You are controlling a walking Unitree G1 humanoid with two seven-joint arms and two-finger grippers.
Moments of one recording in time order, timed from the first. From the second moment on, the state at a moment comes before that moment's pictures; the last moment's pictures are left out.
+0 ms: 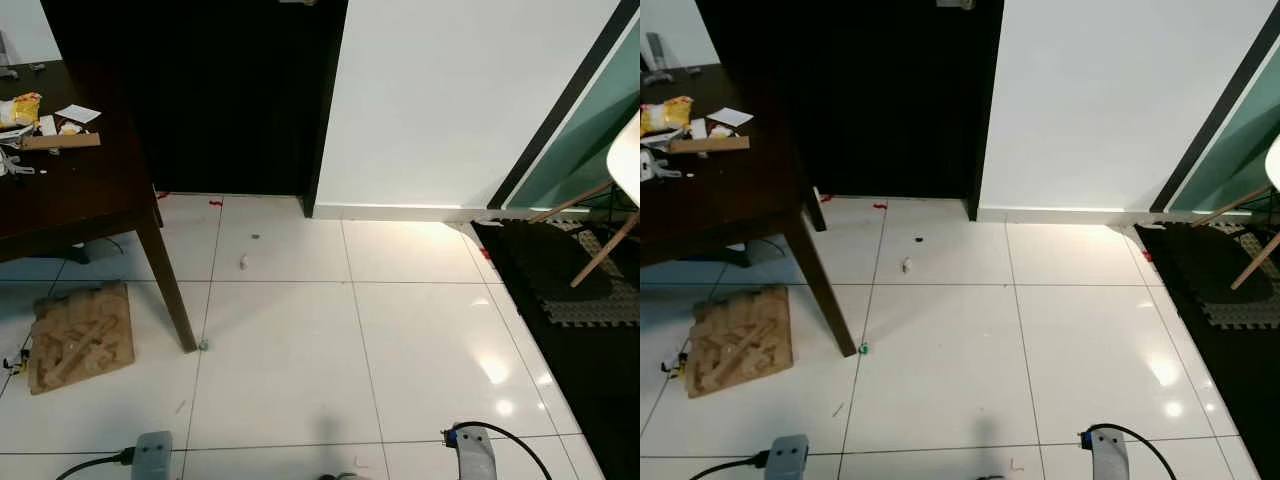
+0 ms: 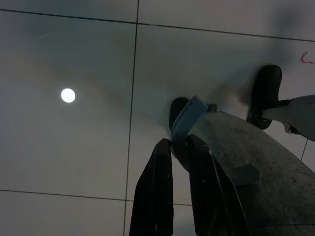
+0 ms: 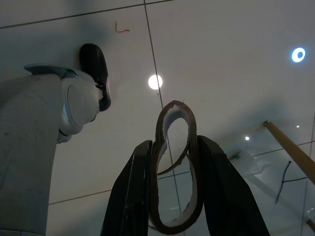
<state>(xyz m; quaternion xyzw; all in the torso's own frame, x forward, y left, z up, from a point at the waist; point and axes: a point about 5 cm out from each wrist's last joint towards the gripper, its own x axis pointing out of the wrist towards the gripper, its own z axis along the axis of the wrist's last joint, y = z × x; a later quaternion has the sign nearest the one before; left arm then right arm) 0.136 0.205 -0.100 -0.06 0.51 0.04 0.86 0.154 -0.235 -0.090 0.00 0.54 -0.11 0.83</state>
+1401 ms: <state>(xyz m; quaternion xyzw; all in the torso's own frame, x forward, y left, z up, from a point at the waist) 0.179 0.205 -0.082 -0.06 0.44 0.04 0.89 0.294 -0.258 0.016 0.17 0.22 -0.11 0.95</state>
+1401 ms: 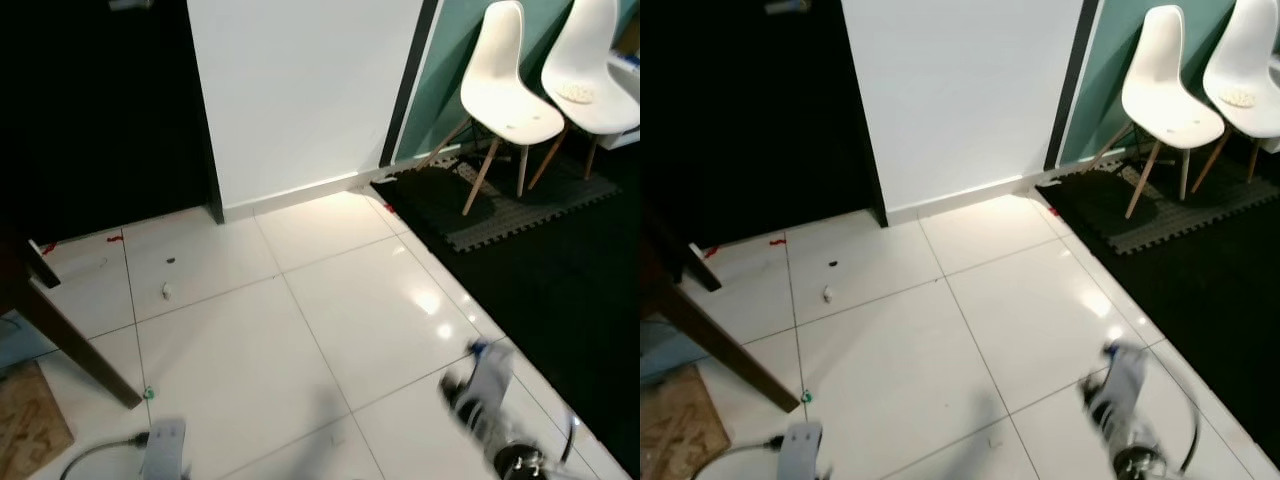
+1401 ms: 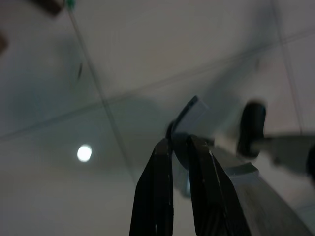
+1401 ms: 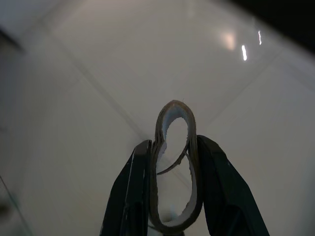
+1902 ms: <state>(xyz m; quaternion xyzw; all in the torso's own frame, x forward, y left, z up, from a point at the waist) 0.302 0.206 0.019 -0.13 0.16 -0.05 0.98 0.352 -0.254 0.115 0.24 0.00 0.05 0.97</state>
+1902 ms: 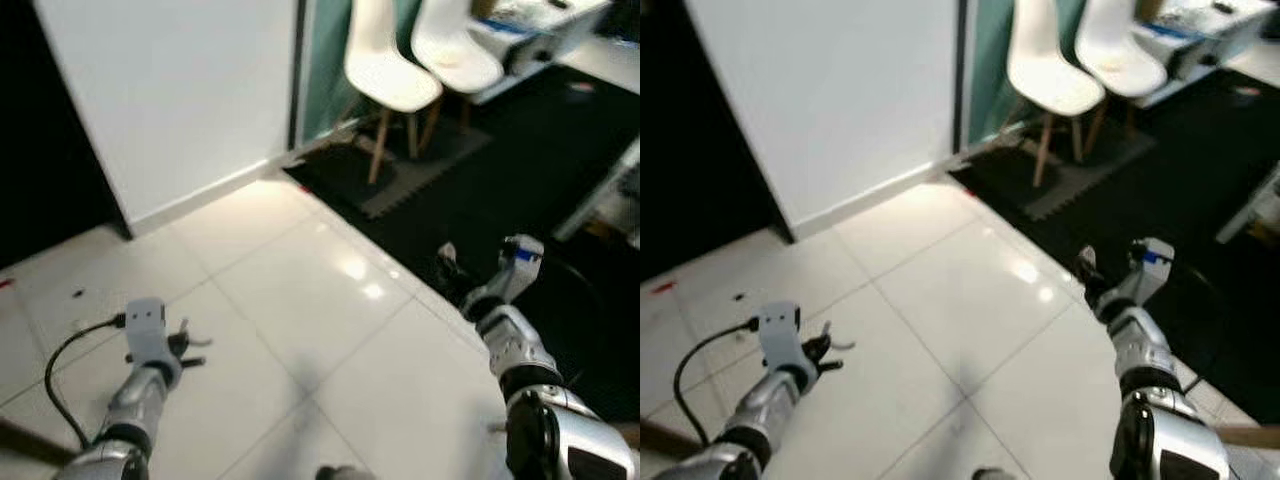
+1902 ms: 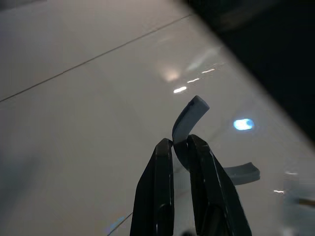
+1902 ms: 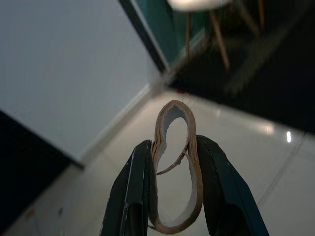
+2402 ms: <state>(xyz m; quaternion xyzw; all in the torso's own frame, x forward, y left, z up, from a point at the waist) 0.331 0.153 0.092 -0.14 -0.01 -0.28 0.95 0.368 -0.239 0.183 0.25 -0.13 0.16 0.95</state>
